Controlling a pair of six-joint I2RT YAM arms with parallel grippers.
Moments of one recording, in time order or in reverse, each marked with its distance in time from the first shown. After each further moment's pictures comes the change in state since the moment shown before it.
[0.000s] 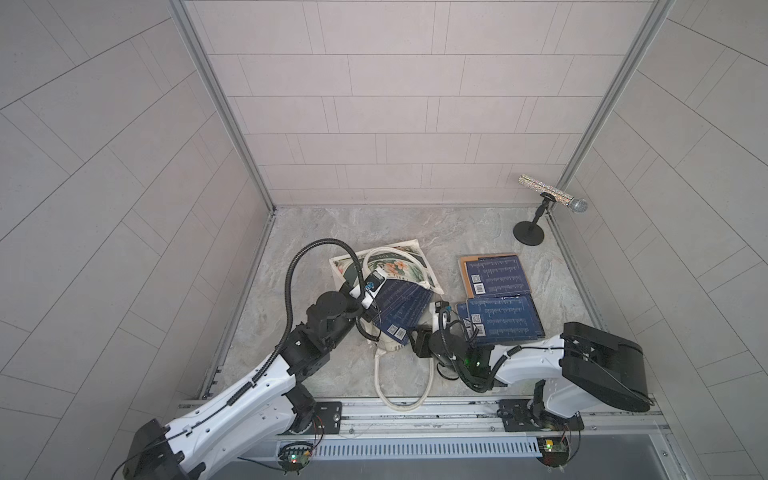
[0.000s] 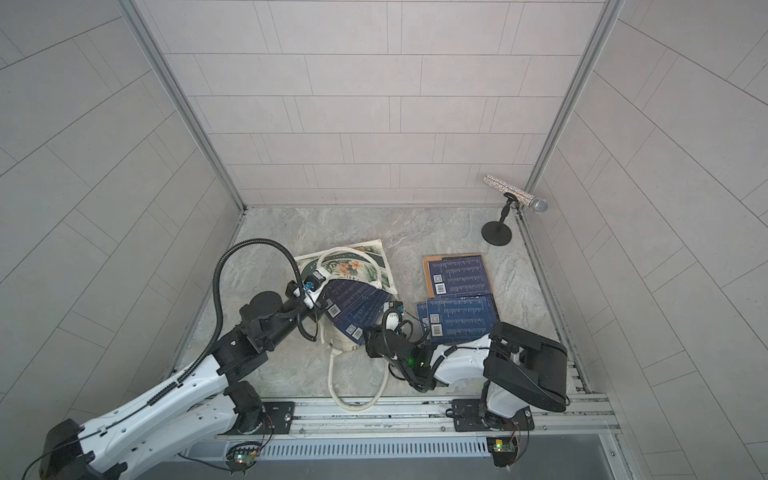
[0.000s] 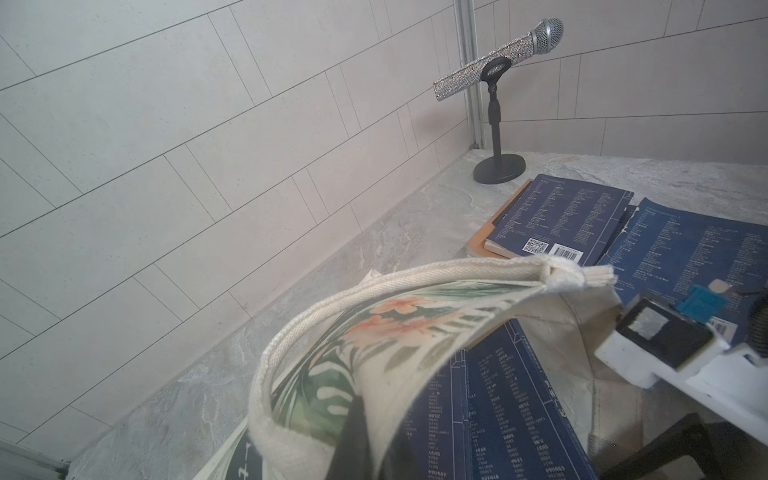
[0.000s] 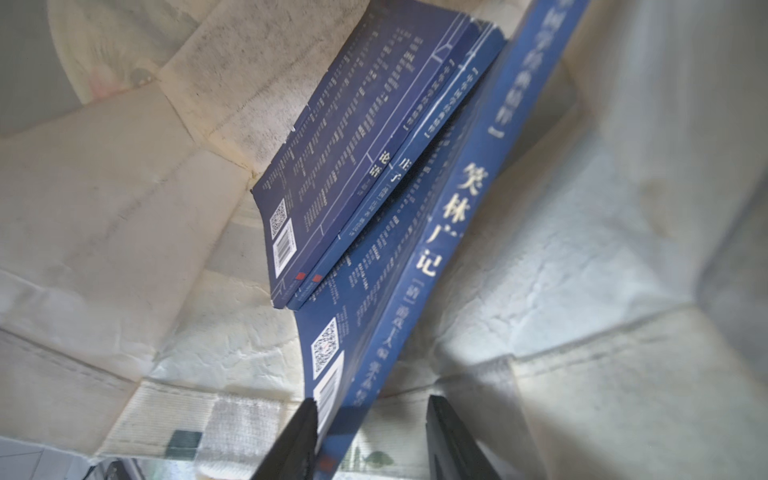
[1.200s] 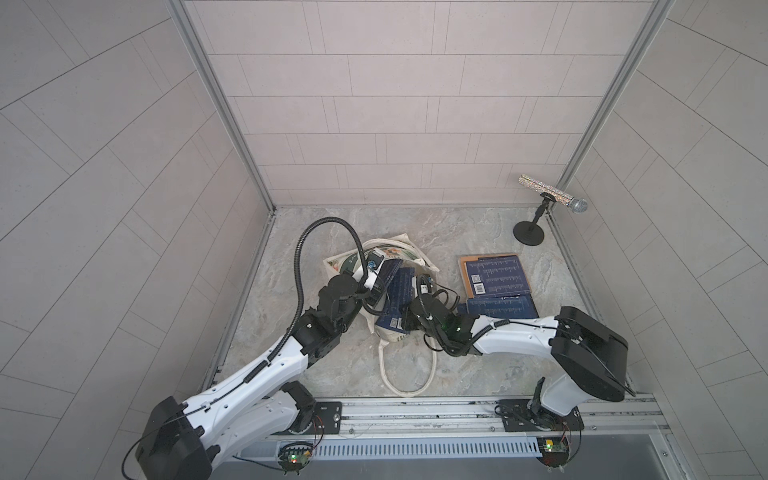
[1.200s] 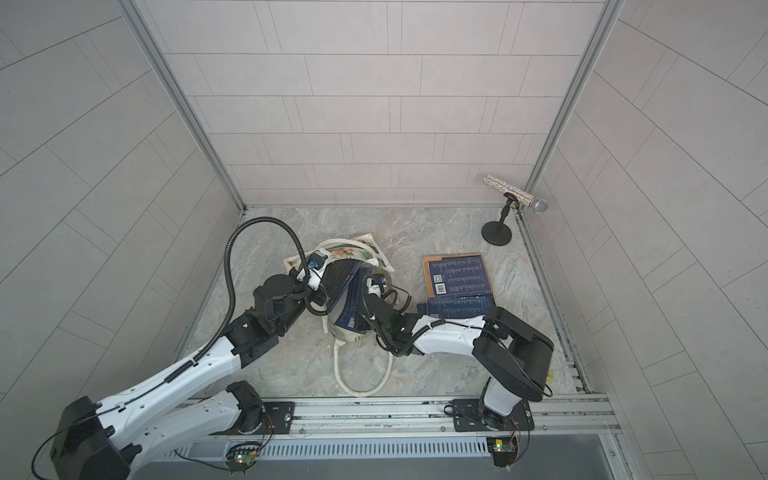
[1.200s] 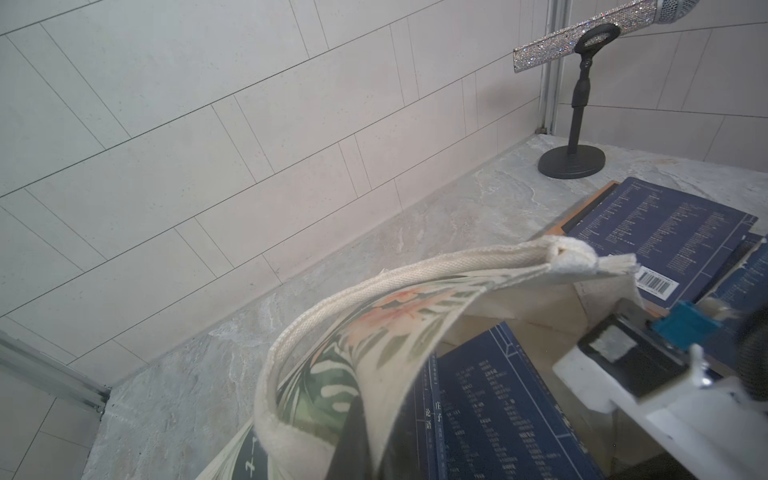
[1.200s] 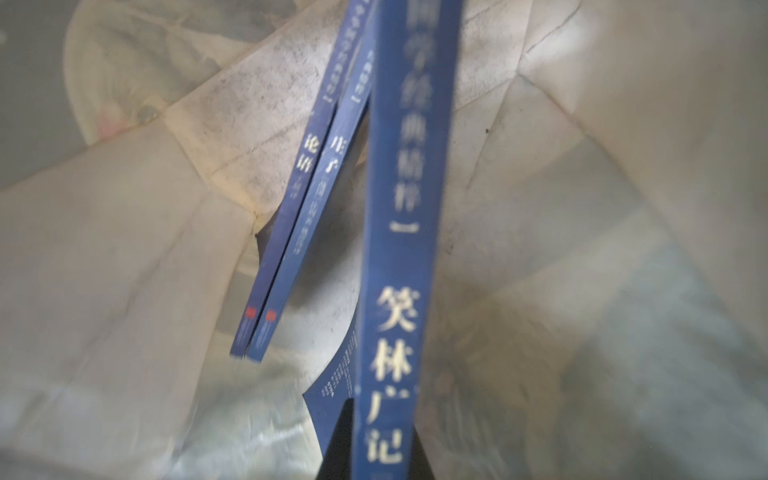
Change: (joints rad) left arm 0.052 0.171 0.116 -0.004 -0.131 -0.102; right arm -0.133 0.043 0.346 -0.378 -0.146 -0.211
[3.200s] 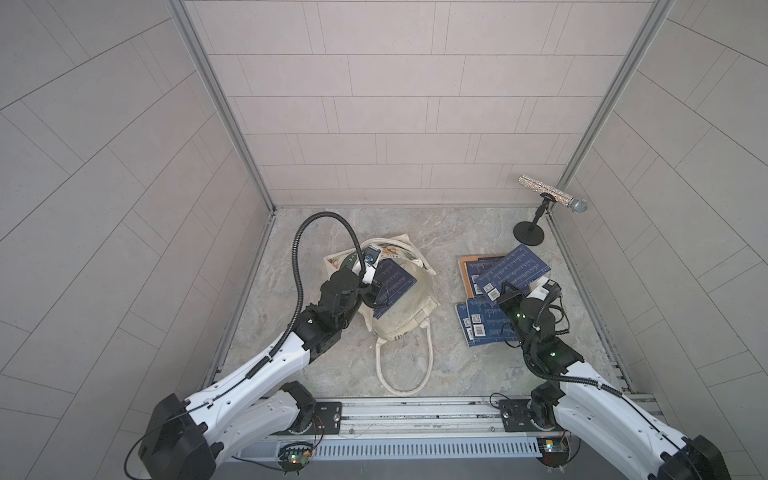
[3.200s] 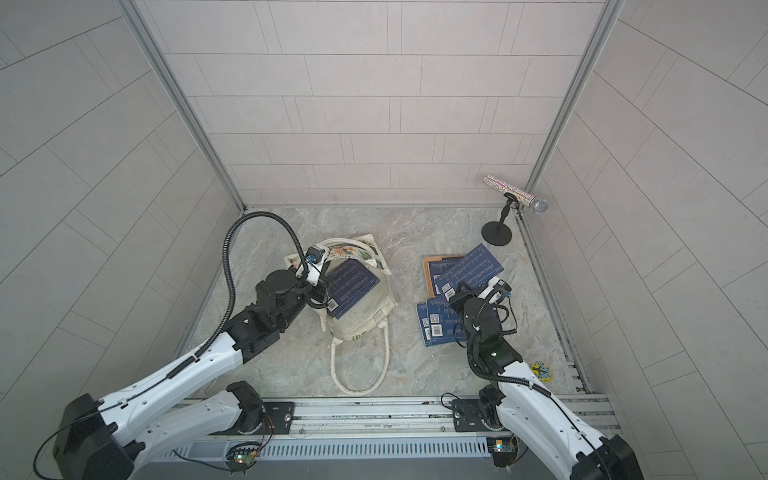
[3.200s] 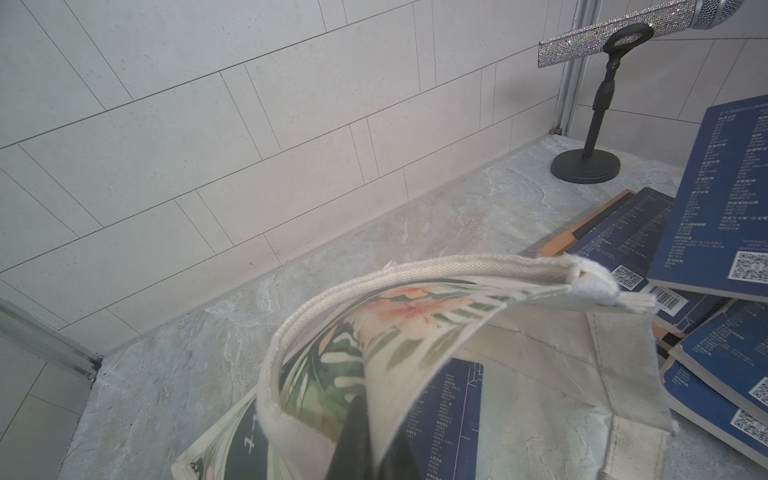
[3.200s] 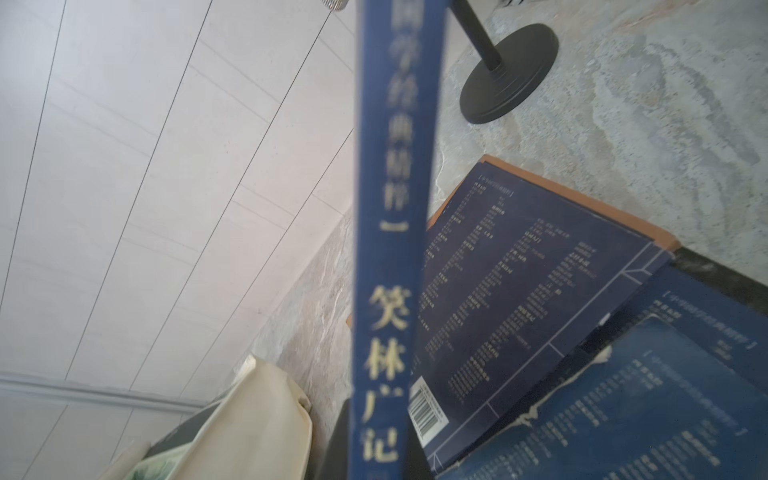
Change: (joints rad) left arm 0.023 0.023 0.030 -0.046 -0.006 -0.073; right arm -0.643 -0.791 -0.535 0.079 0.155 0.232
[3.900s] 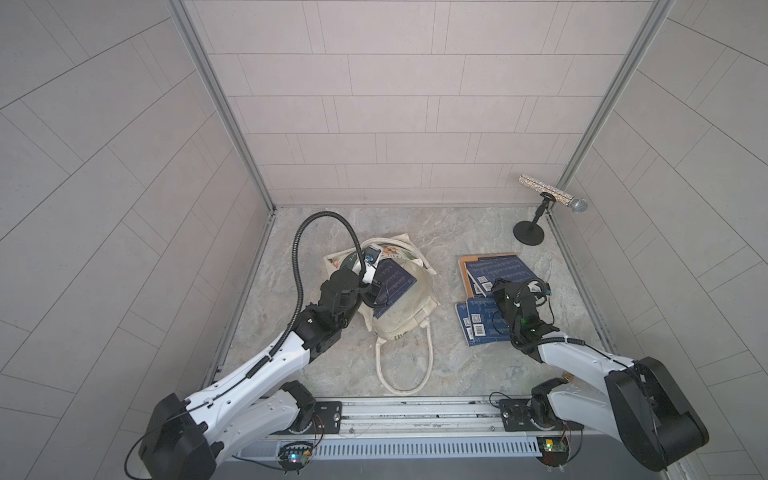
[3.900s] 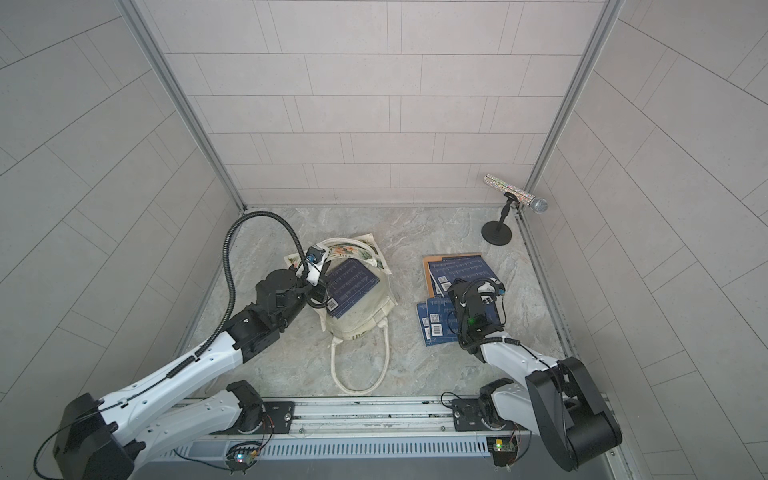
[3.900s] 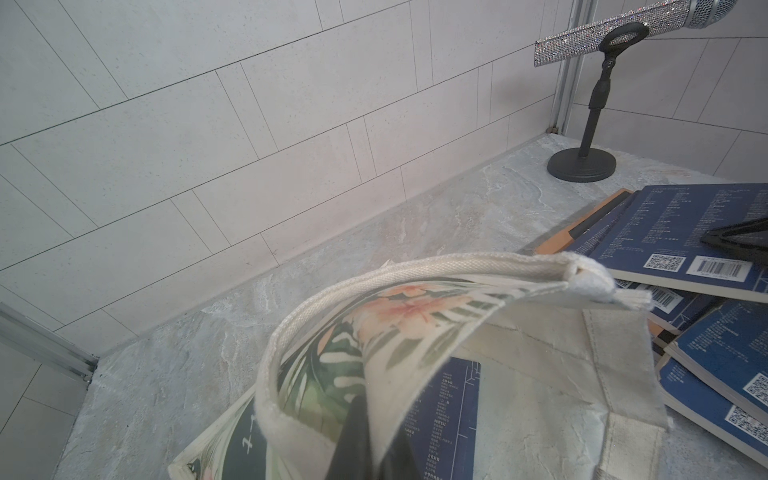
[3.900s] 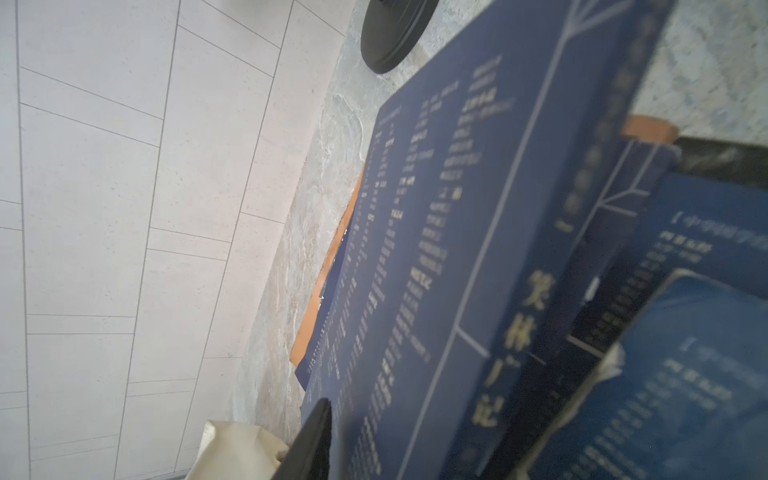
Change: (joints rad) left arm 0.002 0.000 0.000 -0.003 0.010 0.000; right arm -0.060 0.397 0.066 0.151 -0.044 0.263
